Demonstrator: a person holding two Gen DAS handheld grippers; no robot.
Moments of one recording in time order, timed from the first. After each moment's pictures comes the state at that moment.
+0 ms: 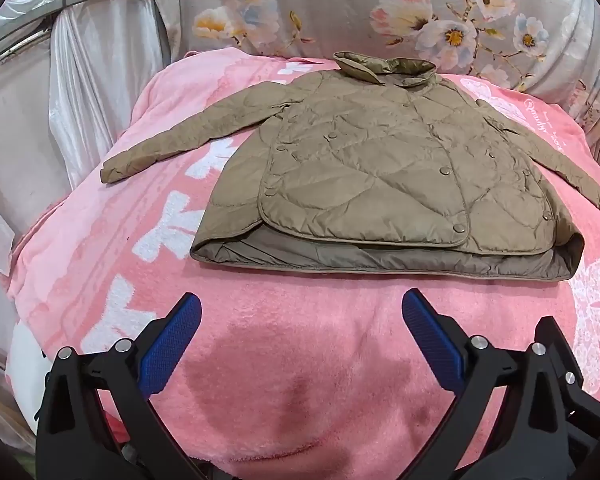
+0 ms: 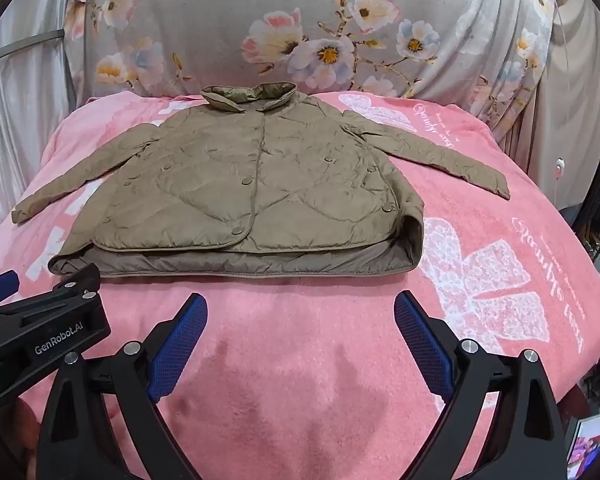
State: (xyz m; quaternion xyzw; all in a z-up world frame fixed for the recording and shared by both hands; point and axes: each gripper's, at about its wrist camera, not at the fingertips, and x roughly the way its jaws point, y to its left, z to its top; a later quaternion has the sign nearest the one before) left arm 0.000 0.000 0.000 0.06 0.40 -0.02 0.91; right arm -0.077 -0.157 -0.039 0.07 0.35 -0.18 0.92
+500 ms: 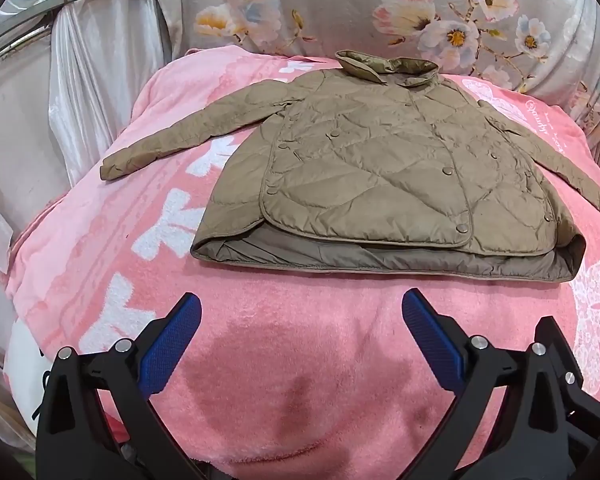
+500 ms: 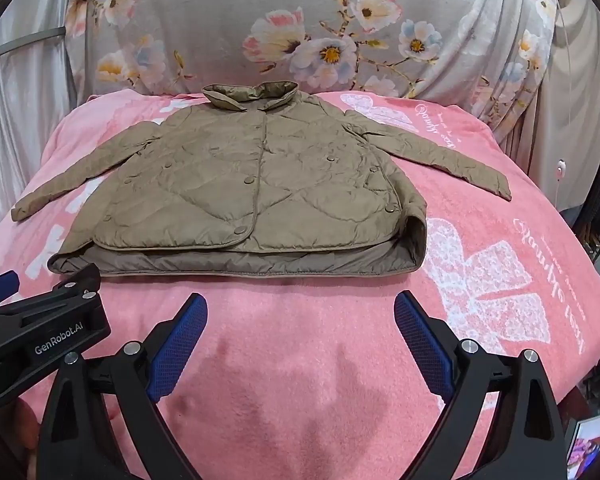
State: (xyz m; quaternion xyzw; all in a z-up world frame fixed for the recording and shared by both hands) left arm 0.002 0.002 -0.001 0.05 0.40 -0.02 0.91; right arm -0.074 -0.155 -0.043 0.06 0.35 -0.18 0.92
